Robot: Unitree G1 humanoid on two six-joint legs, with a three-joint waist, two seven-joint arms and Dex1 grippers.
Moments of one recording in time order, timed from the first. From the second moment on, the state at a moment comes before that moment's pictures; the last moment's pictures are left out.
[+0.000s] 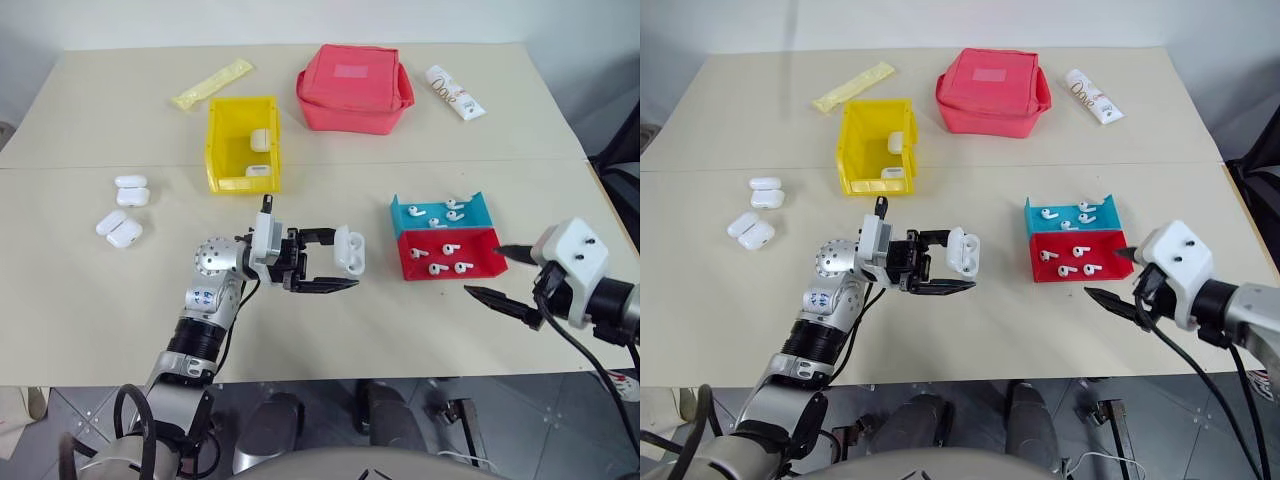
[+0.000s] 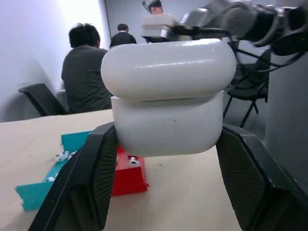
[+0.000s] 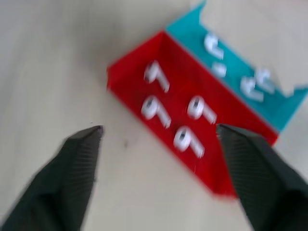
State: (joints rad) left arm -0.53 0.22 -0.12 0.33 -0.47 -0.19 -1.34; right arm 0.22 -0.98 -0.48 -0.66 0.50 0.78 0.84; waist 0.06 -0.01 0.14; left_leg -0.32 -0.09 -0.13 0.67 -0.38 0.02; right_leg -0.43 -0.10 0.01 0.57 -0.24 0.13
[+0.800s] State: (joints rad) left arm -0.43 0.22 -0.12 0.18 -0.47 -0.15 -1.28; right arm 0.08 -1.26 -0.34 -0.73 0.53 0.97 0.87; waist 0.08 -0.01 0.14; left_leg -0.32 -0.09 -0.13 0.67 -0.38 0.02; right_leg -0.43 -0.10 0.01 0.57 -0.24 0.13
